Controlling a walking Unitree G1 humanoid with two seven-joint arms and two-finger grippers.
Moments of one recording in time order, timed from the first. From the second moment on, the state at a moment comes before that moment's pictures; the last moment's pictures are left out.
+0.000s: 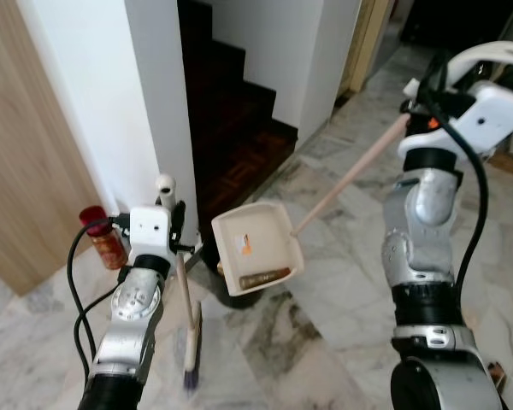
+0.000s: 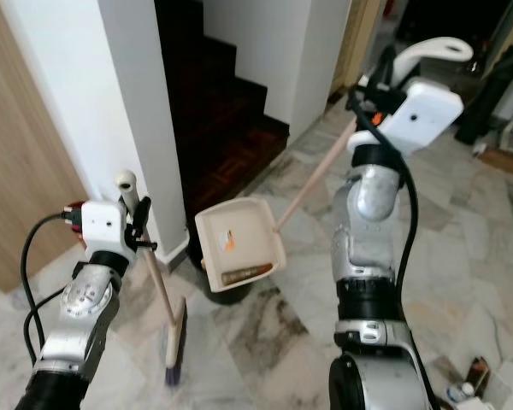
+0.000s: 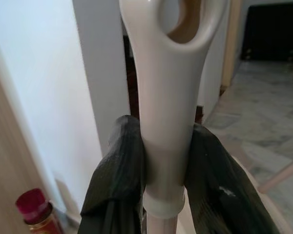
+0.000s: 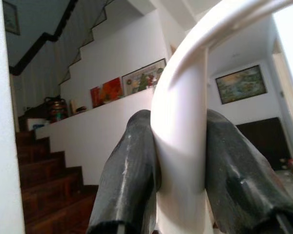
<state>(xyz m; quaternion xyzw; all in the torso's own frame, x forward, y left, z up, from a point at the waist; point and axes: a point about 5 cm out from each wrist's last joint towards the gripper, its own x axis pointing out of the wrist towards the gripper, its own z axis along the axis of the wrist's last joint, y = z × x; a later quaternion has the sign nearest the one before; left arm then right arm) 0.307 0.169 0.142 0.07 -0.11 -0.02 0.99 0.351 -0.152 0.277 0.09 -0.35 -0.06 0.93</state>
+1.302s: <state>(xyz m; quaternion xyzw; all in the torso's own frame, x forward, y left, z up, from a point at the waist) 0.305 0.171 0.139 0.07 -0.10 -0.01 0.99 0.352 -0.158 0.276 0.10 -0.35 -0.07 0.93</state>
